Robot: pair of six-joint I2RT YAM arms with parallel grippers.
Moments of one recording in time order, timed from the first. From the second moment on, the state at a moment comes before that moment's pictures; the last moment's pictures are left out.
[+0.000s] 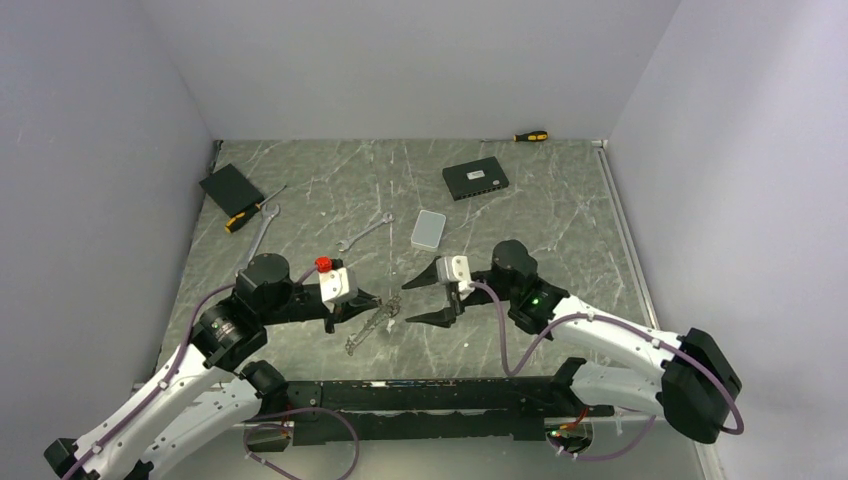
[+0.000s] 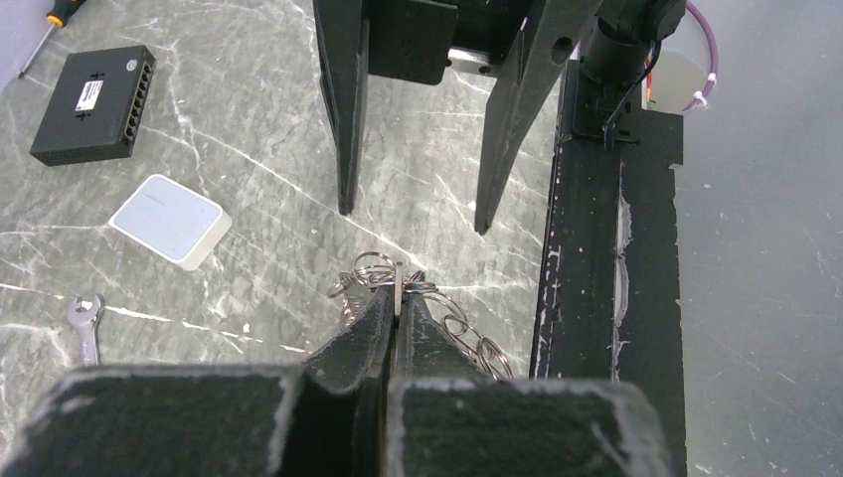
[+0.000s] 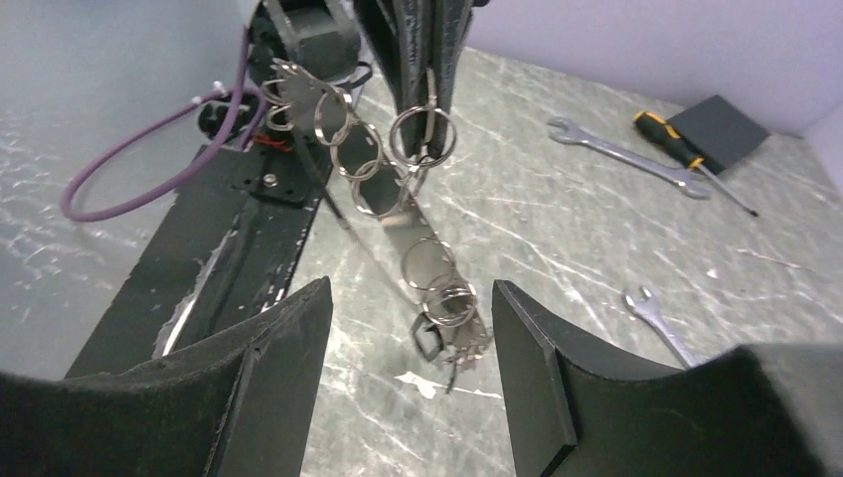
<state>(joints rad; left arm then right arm) -0.71 0.60 0.70 -0.37 0.60 0.23 0.83 1.10 0.58 0.41 -0.89 -0.29</state>
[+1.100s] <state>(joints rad) -0.71 0.61 0.70 -0.38 0.55 0.24 0.90 1.25 0.46 0.66 -0.65 -0.08</state>
